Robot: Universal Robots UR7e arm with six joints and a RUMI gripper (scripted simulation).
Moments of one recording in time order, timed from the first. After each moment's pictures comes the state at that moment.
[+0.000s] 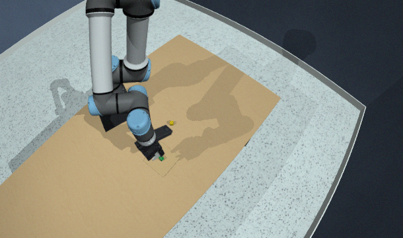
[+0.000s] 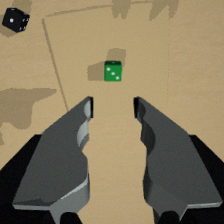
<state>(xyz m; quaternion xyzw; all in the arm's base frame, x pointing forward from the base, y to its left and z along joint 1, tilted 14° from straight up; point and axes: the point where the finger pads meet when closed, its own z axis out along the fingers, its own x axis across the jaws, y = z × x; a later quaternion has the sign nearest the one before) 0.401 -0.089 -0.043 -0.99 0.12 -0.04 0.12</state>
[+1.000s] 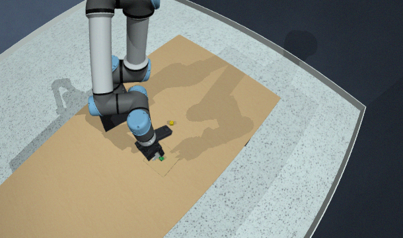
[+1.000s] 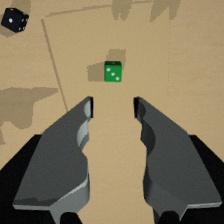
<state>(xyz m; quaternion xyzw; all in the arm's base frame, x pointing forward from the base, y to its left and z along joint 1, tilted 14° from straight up) 0.401 -0.089 -0.044 -0.99 0.12 -0.04 0.12</state>
